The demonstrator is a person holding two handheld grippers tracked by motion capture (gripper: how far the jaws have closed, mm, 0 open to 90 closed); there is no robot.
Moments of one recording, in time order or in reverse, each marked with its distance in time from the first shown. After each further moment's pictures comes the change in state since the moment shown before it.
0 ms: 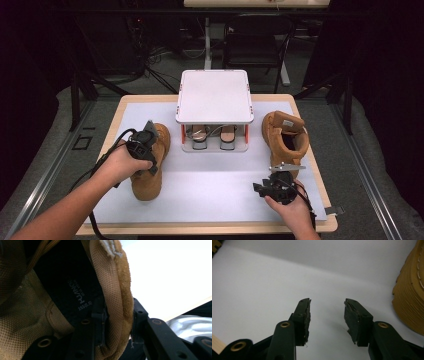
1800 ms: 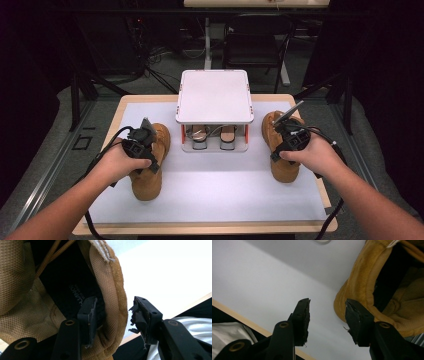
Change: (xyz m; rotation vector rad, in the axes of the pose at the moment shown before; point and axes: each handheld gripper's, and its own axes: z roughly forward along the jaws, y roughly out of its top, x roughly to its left) left arm 0.000 -0.005 -0.012 -0.058 -0.012 0.028; right arm -0.013 0.142 -0.067 0.438 -0.110 -0.116
